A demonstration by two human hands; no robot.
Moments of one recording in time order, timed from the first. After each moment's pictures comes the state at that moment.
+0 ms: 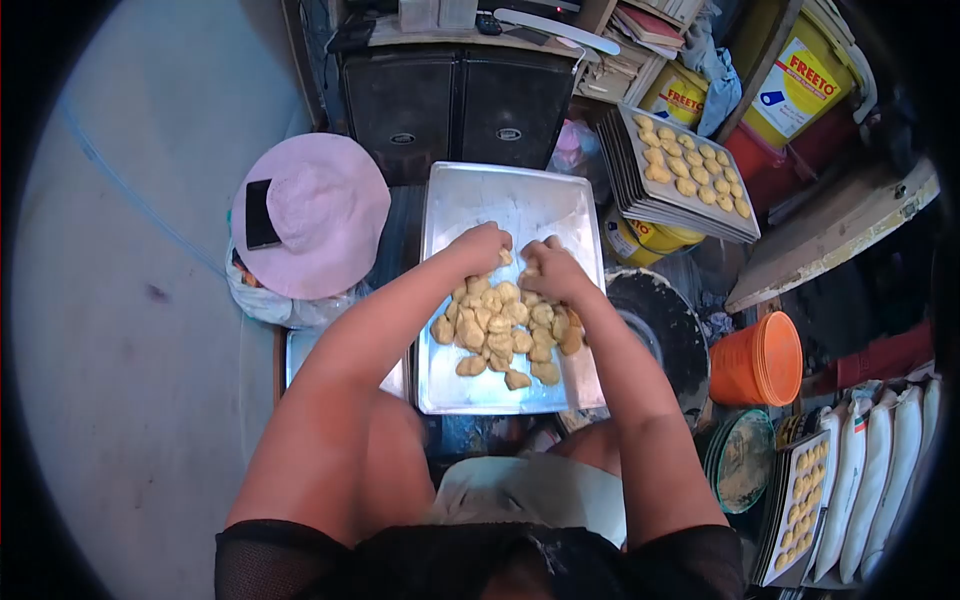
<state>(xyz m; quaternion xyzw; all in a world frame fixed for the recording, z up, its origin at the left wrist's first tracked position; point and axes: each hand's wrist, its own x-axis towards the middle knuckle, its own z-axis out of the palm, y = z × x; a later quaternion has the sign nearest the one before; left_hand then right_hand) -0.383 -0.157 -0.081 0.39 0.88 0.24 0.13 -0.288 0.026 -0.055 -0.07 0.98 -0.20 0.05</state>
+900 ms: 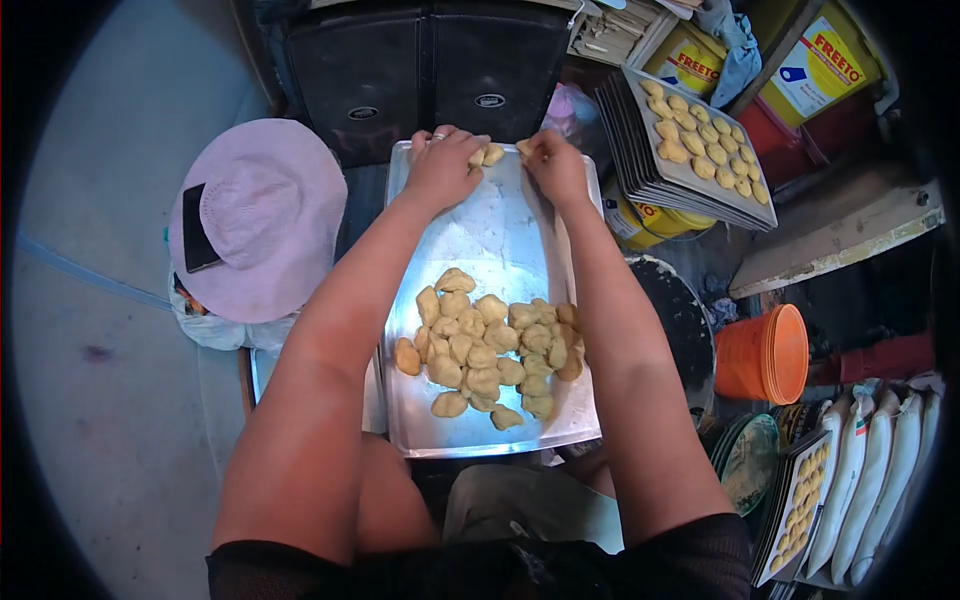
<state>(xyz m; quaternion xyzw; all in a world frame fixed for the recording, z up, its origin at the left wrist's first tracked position) -0.478 -0.137 -0.089 0.35 0.88 0.24 -0.23 -0.445 0.074 -0.081 0.02 0.91 -0.36 -0.19</state>
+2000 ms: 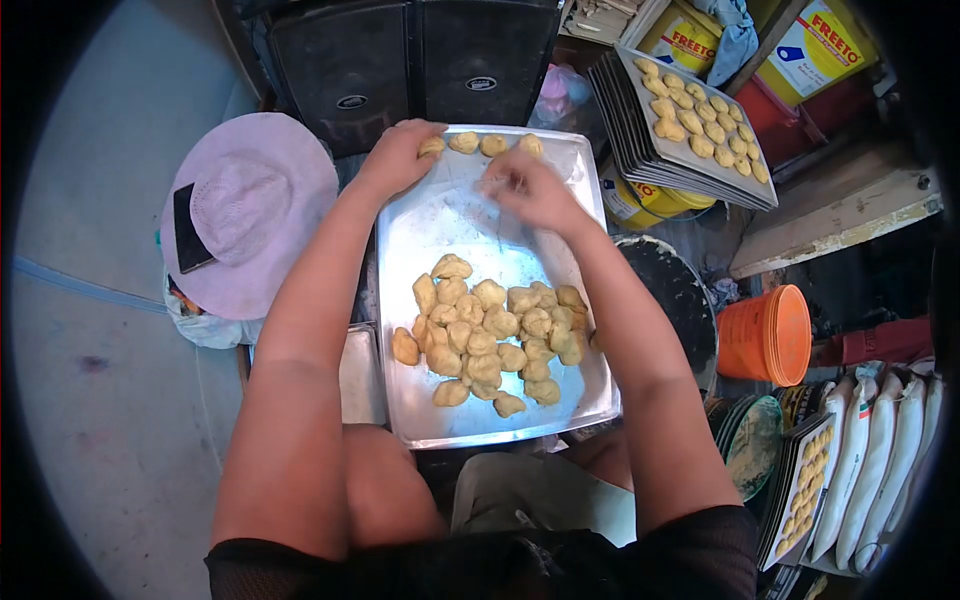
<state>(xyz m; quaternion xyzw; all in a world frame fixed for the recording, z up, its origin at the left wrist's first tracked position) -0.502 -0.187 -0.090 0.36 0.88 0.31 -0.05 -0.385 0.043 -0.067 -0.13 0.90 -0.42 0.01</state>
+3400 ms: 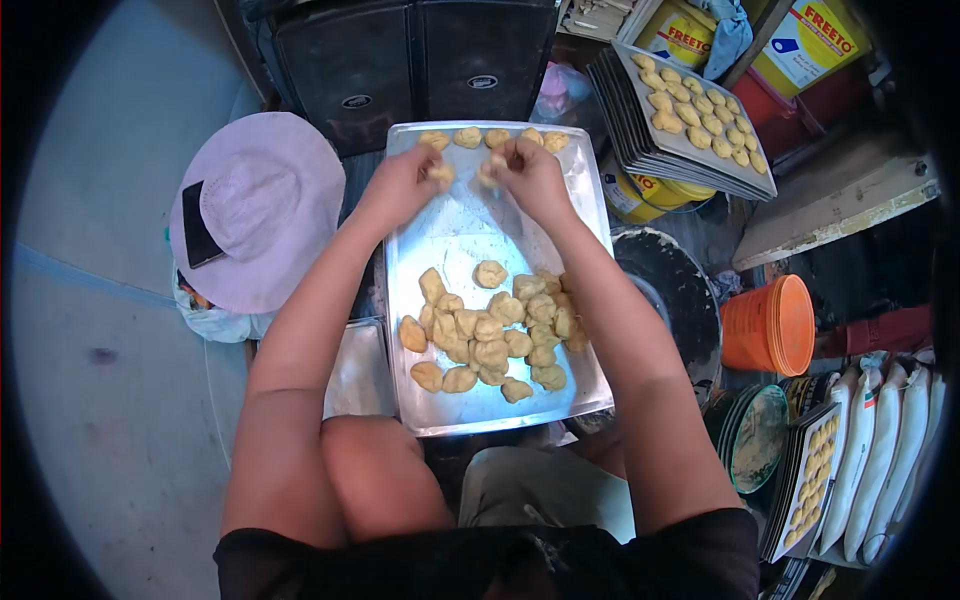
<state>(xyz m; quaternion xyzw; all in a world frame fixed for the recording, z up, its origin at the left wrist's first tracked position) -0.434 -0.202 -0.074 0.29 0.88 0.38 0.01 -0.389 0.020 -0.093 -0.03 0.82 -0.56 -0.10</state>
